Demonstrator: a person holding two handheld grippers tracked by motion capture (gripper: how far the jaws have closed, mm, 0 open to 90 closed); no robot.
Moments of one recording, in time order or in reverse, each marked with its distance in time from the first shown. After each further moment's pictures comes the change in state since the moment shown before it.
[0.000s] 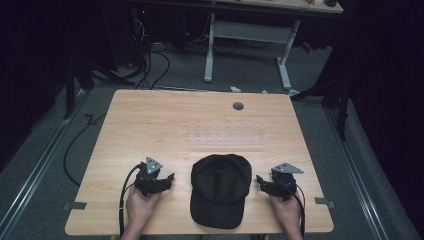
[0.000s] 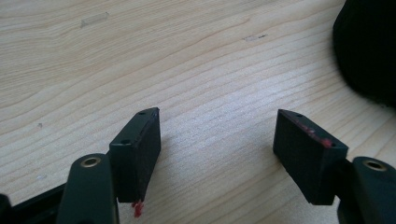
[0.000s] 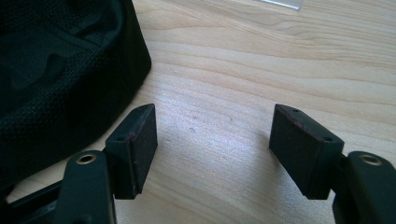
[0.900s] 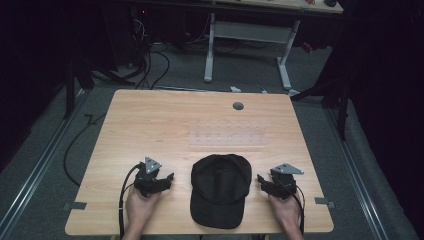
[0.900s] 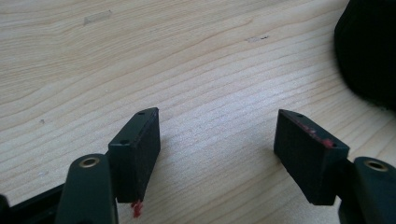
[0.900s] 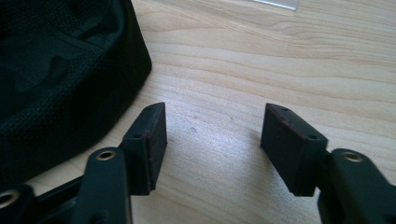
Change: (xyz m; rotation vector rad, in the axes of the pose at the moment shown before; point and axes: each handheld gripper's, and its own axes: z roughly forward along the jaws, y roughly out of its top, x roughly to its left) left arm 0.001 0.001 -0.001 -0.002 0.004 -0.021; right arm 0.002 -0.001 -0.001 -0.009 -0.014 0.009
